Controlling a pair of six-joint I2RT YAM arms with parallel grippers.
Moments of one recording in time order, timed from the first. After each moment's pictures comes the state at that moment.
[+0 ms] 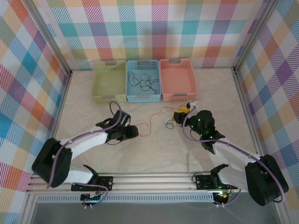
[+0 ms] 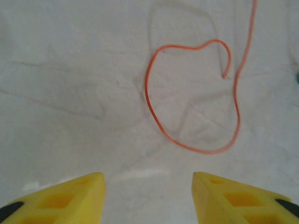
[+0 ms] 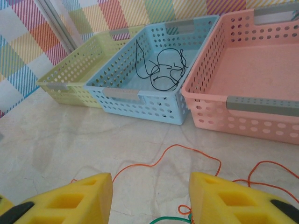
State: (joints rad) left arm -0.59 1.39 0.72 -0.39 0.08 -0.78; right arm 0.46 1.11 0.41 0.46 -0.16 0.26
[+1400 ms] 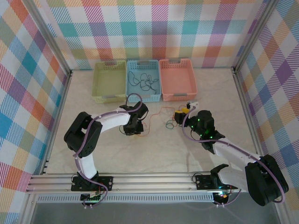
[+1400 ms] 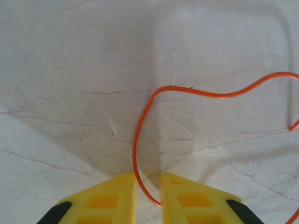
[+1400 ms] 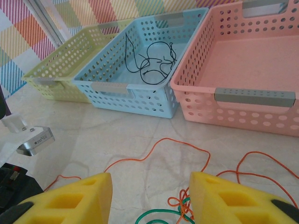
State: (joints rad) left arm -0.66 1.82 1.14 -0.76 -0.05 -0.78; right arm 0.46 1.11 0.41 0.42 -0.12 0.25
